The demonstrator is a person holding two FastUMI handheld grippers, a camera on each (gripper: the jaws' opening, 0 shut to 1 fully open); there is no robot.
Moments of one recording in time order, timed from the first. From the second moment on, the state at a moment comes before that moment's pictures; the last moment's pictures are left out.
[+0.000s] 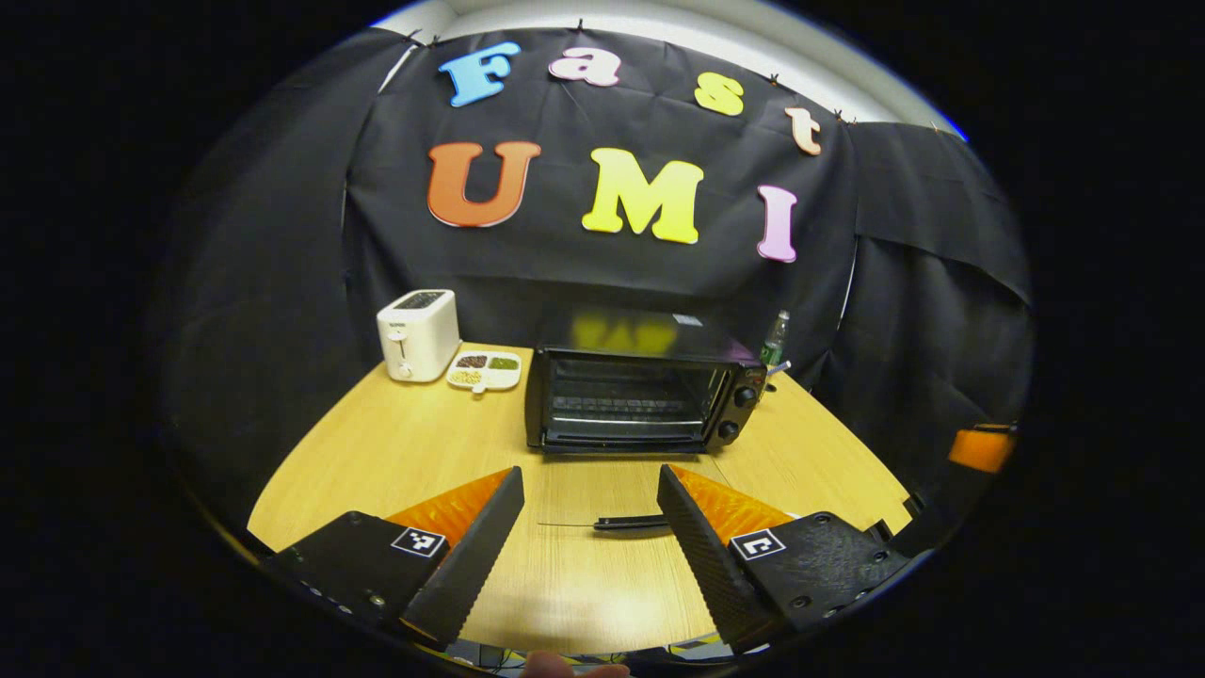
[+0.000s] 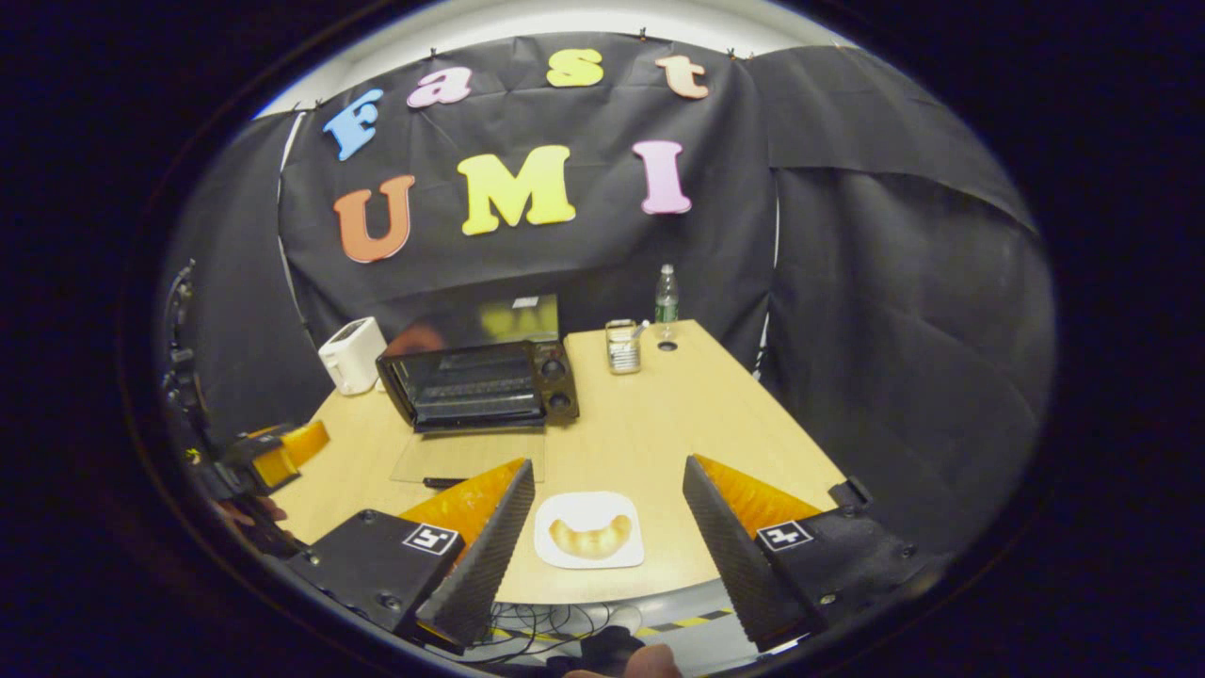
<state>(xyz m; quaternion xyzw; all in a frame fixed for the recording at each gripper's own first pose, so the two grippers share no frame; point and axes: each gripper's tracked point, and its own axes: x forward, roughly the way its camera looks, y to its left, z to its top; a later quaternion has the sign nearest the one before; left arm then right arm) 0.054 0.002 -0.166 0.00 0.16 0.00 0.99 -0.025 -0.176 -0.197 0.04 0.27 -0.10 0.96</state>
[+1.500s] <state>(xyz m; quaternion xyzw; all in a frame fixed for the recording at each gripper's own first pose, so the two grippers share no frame) 0.081 -0.050 -0.089 0.01 0.13 0.03 0.99 0.013 -0.174 -0.429 0.26 0.50 -0.08 0.82</state>
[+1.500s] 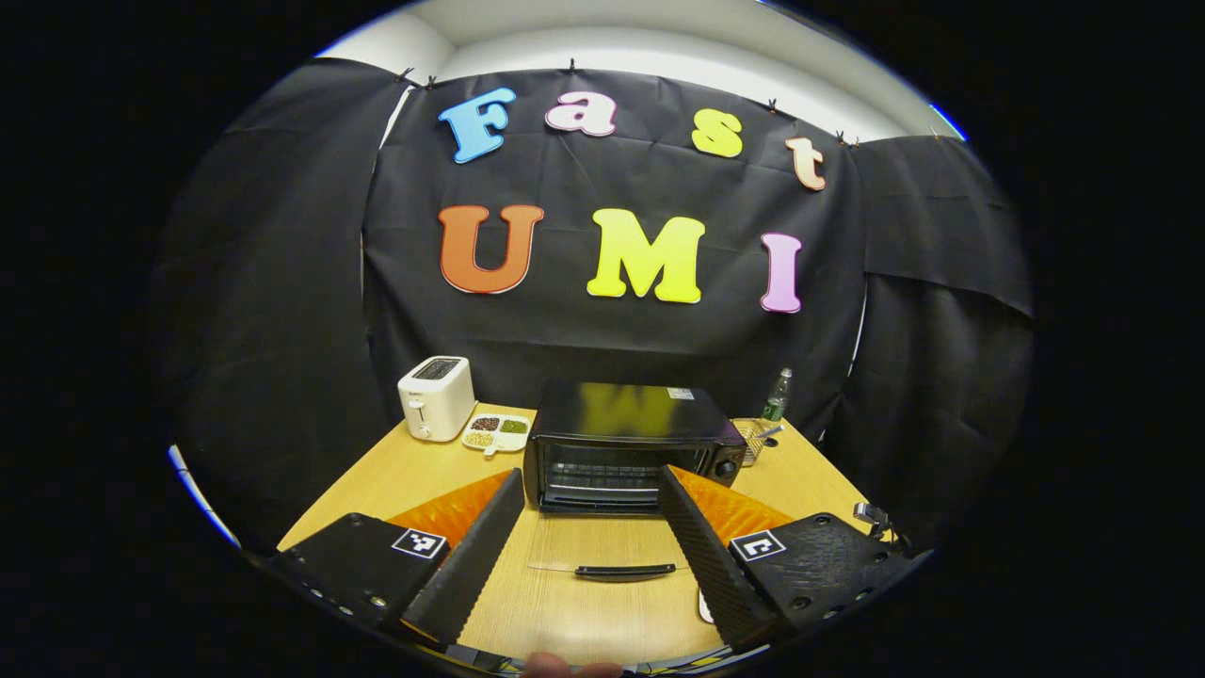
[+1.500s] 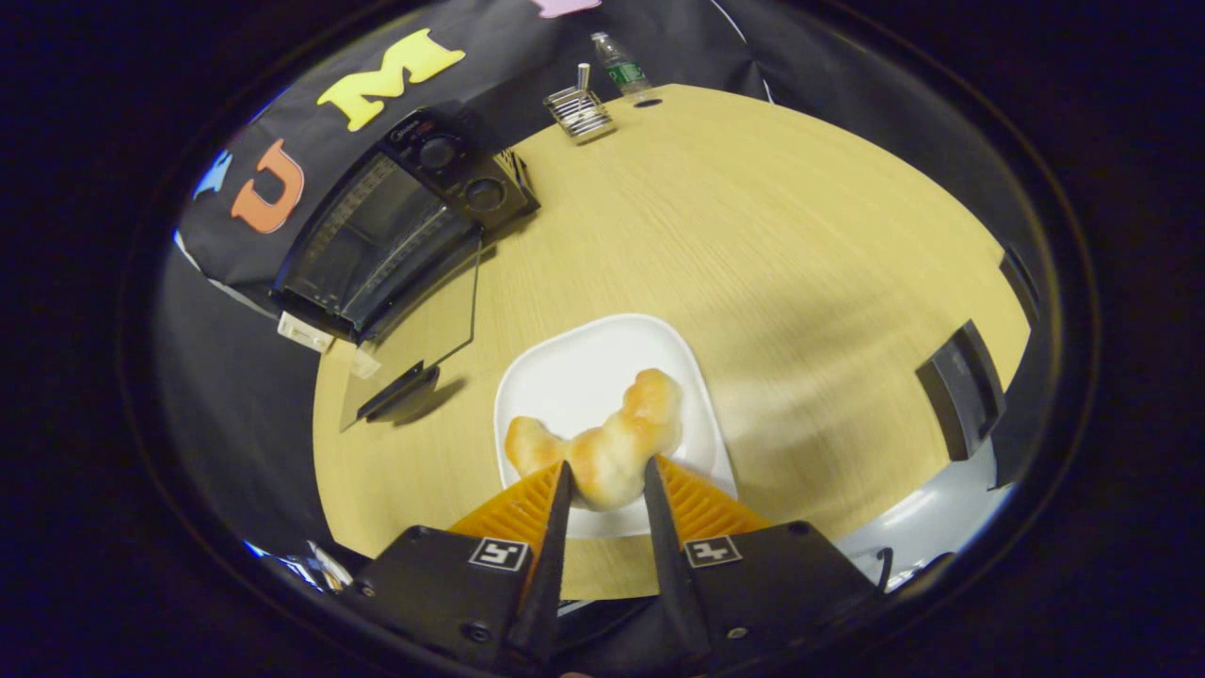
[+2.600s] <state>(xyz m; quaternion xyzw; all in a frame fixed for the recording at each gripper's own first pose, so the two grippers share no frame) 0.042 0.059 -0.071 0.01 0.14 0.06 0.99 0.179 -0.061 -0.300 0.44 0.31 -0.06 0.84</state>
